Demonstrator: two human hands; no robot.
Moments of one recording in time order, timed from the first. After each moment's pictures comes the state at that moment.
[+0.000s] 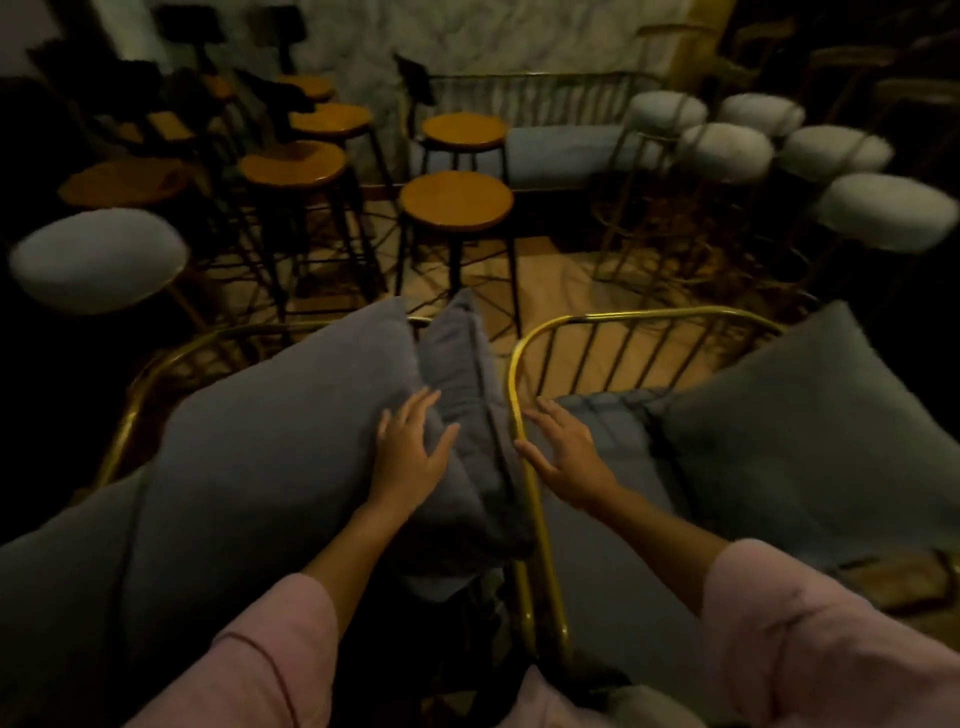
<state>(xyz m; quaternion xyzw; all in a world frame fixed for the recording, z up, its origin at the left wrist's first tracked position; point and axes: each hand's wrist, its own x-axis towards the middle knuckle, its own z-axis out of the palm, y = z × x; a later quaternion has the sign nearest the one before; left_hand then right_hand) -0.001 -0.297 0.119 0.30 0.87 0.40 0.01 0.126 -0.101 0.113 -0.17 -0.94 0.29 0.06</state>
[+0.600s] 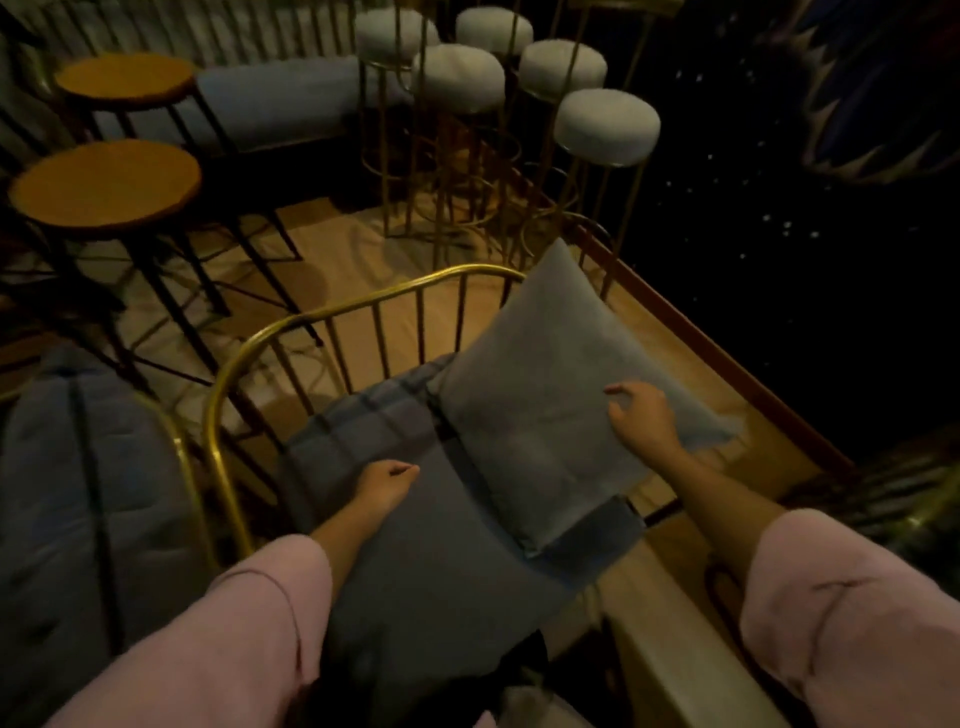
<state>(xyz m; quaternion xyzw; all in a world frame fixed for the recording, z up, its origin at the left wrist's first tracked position) 0.133 0.053 0.017 0.20 0.81 0.35 0.43 0.390 0.269 0.096 -0.58 -0.78 0.22 0.11</state>
